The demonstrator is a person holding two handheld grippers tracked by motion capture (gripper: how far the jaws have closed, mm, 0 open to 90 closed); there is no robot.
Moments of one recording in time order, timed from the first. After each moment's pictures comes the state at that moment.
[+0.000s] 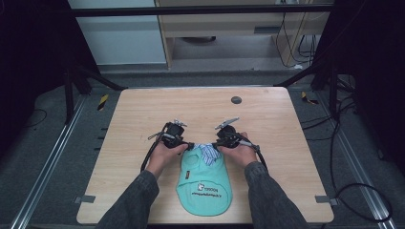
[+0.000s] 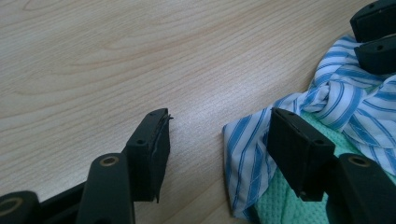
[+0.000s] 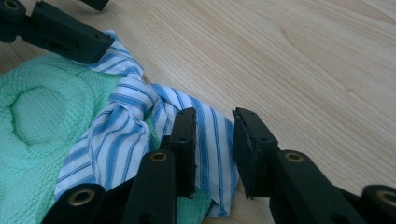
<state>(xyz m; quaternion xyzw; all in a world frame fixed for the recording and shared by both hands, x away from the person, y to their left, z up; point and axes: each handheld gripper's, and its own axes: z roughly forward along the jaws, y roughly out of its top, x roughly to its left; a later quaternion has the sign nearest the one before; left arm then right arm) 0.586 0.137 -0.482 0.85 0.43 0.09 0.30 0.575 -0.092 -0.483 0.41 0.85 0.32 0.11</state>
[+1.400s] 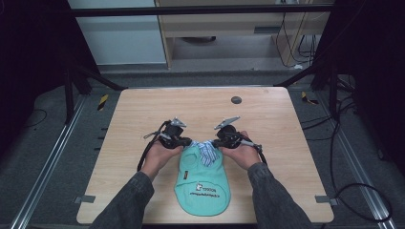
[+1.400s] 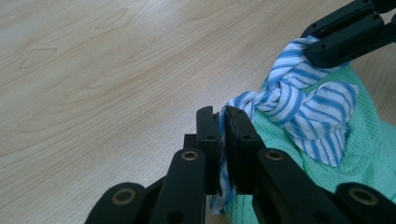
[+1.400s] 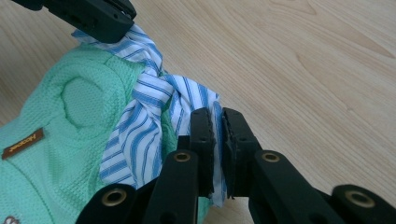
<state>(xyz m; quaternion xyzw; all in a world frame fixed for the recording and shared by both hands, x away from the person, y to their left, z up) 0.566 0.141 -0.447 0.87 0.35 0.09 0.34 0.558 -0.091 -0.456 0.36 0.86 0.34 0.11</state>
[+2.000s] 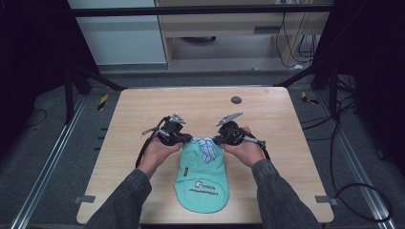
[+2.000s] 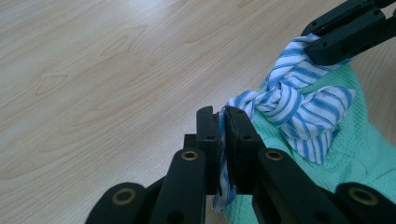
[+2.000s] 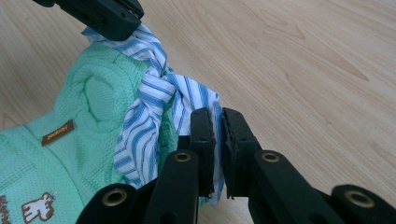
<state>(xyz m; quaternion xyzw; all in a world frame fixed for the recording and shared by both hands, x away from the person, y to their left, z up) 0.565 0.142 -0.427 0.87 0.33 0.10 0.35 0.555 -0.096 -0.432 0.34 0.87 0.35 0.12</state>
